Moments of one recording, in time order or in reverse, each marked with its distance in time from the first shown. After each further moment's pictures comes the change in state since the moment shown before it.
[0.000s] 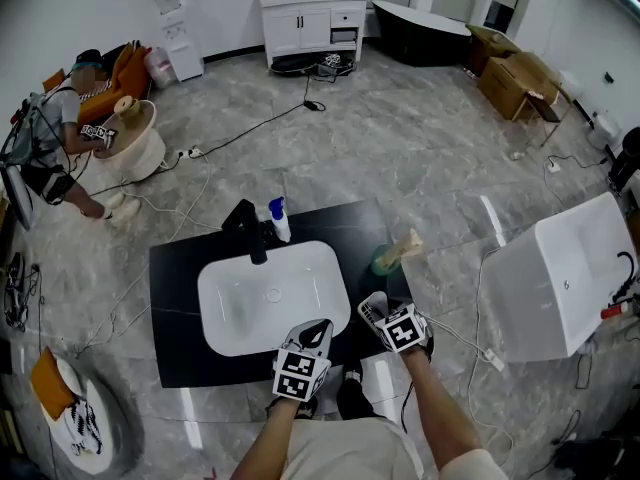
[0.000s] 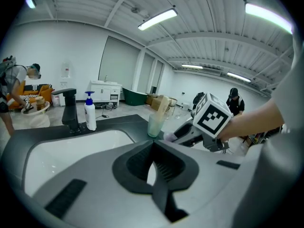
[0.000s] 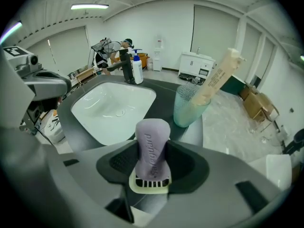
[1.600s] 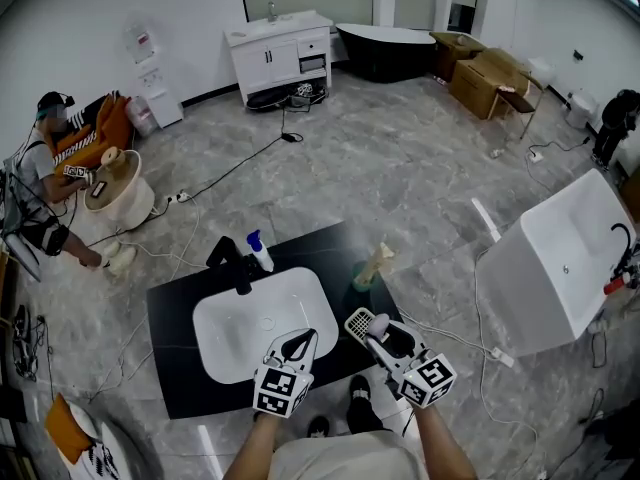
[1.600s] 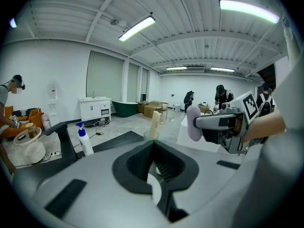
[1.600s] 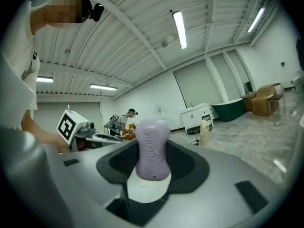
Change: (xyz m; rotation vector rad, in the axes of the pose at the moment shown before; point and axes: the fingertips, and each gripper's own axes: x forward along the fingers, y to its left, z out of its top) left arm -0.018 -0.003 0.055 0.208 -0.086 -0.053; right arm -0.155 0.031 0.050 0.264 -0.891 0.182
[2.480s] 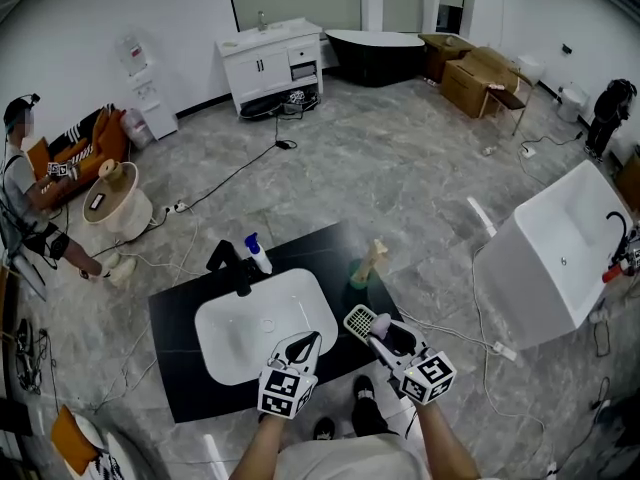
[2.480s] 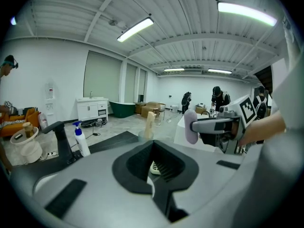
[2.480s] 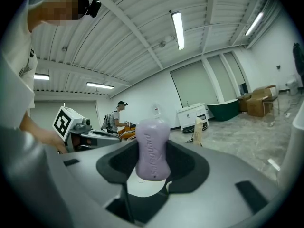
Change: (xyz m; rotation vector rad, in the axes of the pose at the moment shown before) left arm -0.003 -0.014 -0.005 0.003 -0.012 -0.030; right arm -0.011 -0.004 -0.013 -0.004 0.011 -0.049
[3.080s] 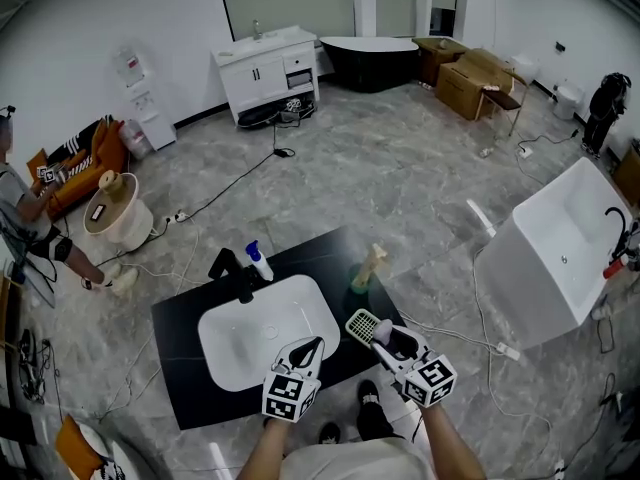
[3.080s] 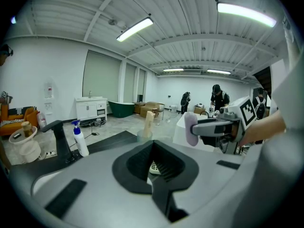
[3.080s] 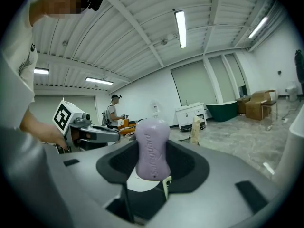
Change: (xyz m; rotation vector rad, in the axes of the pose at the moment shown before) left arm 0.000 -0.004 -0.004 -0.005 -0.004 -0.016; right arm -0.006 -0.001 -0.011 -0.037 0.036 -0.025
